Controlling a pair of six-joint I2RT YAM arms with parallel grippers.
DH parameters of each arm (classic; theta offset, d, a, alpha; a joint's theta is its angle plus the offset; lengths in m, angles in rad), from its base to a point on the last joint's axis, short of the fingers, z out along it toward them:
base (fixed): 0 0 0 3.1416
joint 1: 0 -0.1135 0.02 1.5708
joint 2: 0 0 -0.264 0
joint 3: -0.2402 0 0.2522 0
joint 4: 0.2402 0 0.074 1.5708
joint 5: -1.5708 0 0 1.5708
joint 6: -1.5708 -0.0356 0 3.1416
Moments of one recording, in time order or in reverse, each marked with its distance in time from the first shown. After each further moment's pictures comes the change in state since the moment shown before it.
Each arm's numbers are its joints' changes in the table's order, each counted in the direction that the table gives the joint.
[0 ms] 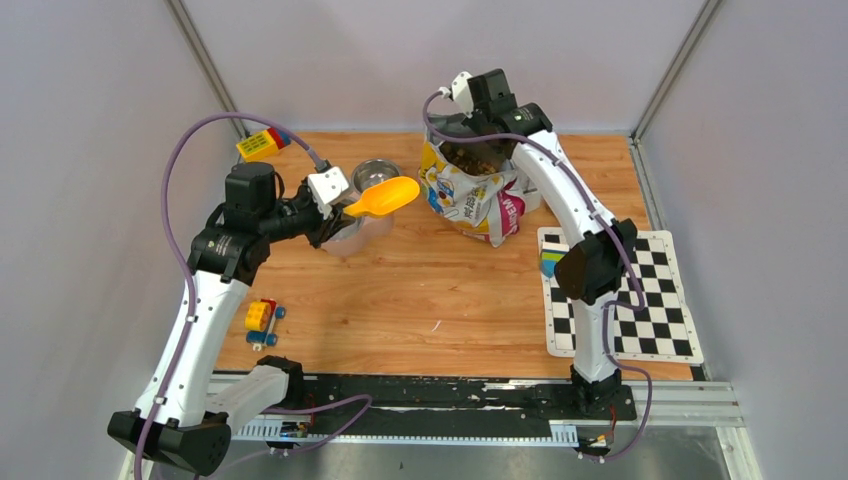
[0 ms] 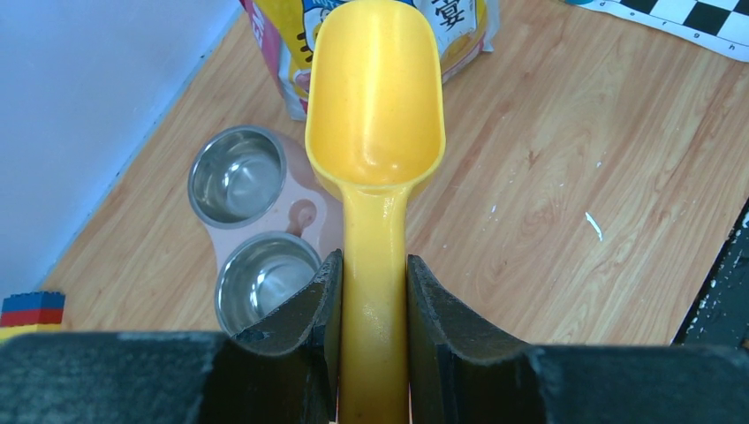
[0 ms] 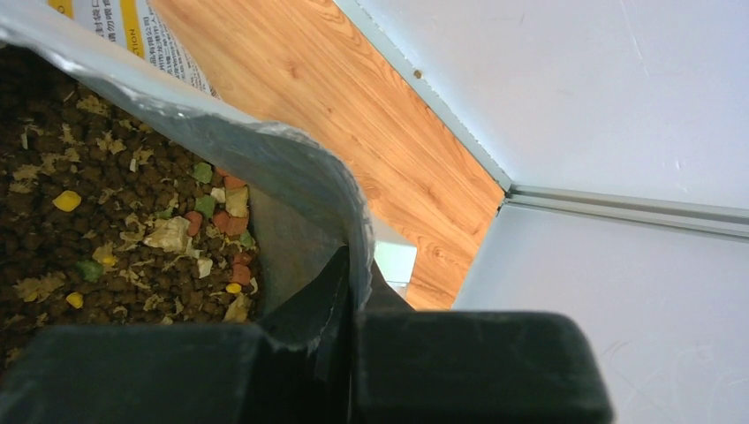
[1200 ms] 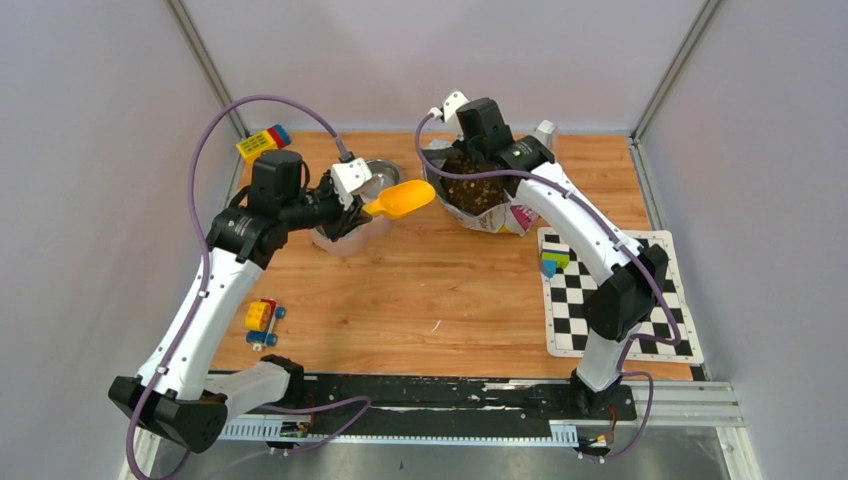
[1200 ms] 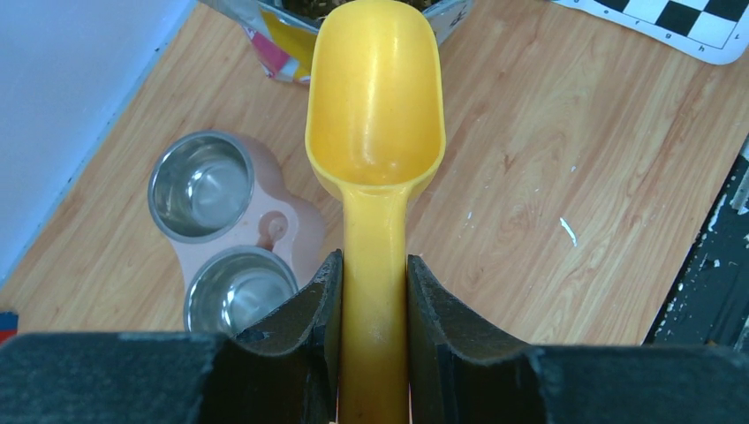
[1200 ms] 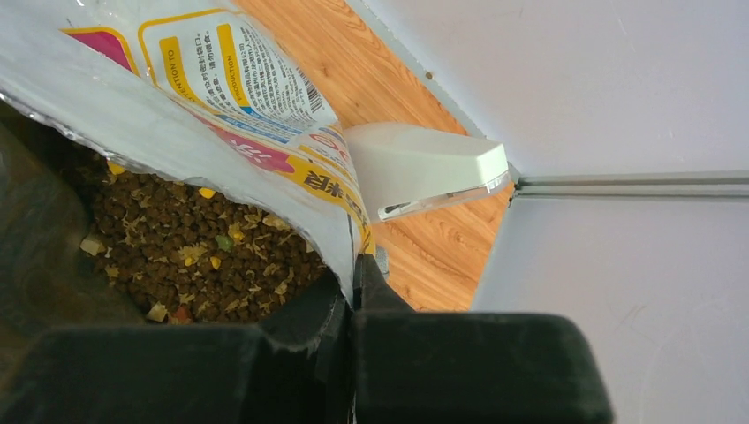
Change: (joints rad) left arm 0.116 0.106 -0.064 0.010 0.077 0.055; right arm -0.149 -0.281 0.395 -0.171 -0.095 -0.083
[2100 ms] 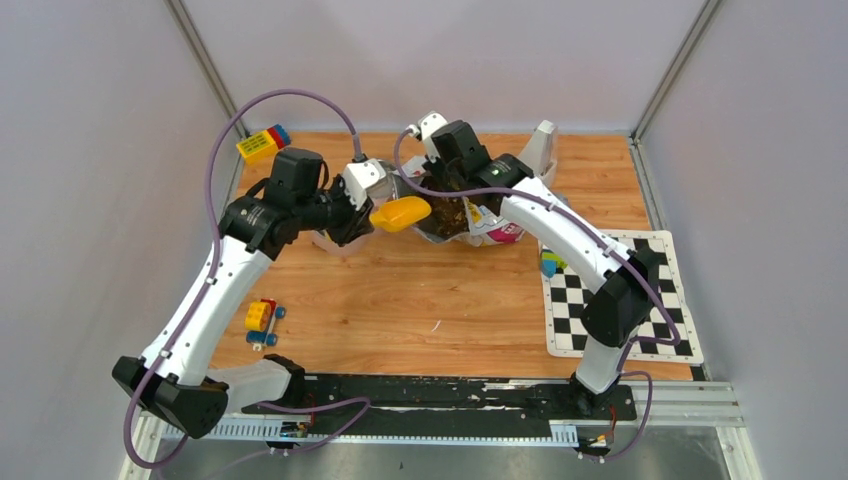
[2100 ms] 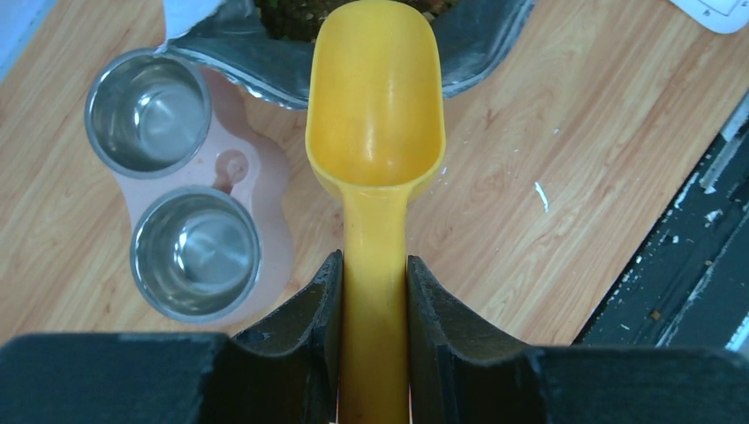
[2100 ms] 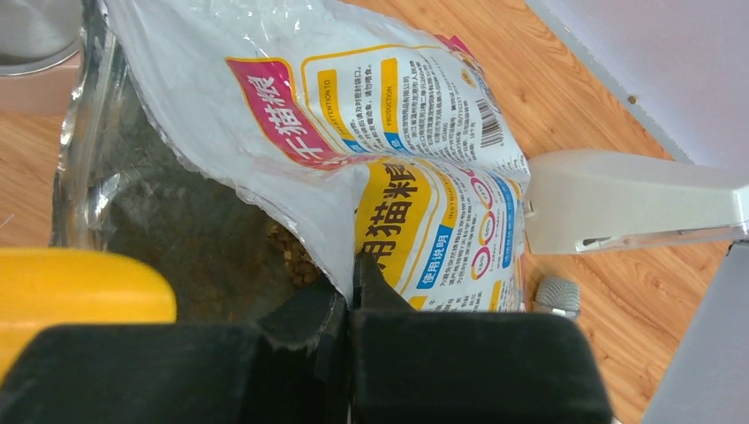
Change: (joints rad) left arm 0.090 0.078 -0.089 0.154 0.128 0.095; right arm -0.103 -0.010 0.077 -0.012 0.220 -0.312
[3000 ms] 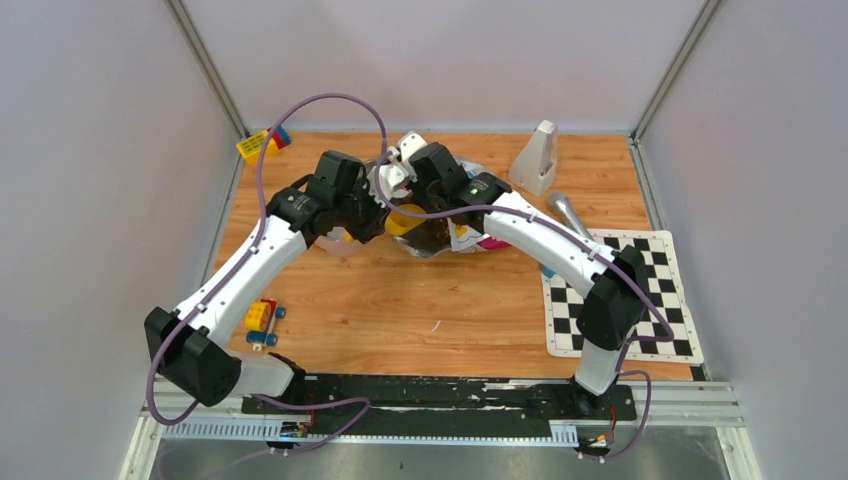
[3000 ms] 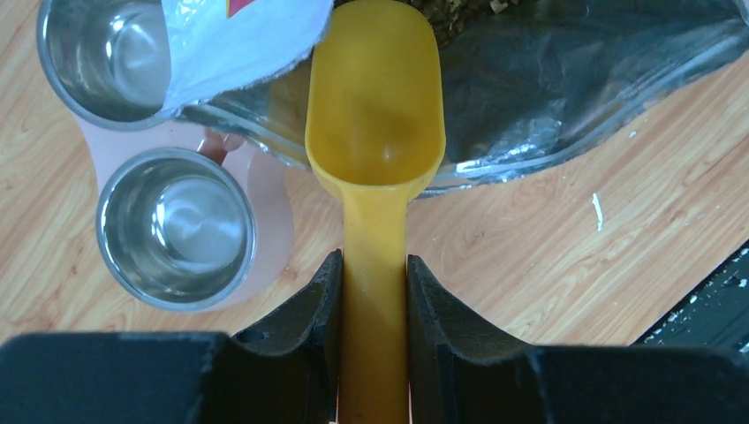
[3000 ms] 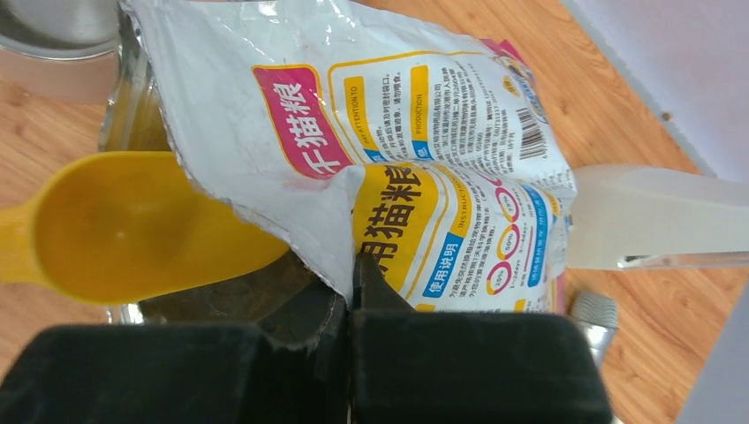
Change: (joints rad) left arm 0.071 0.147 0.072 -0.119 0.204 0.111; right arm -0.106 0.013 0.086 -0.088 -0.076 -0.013
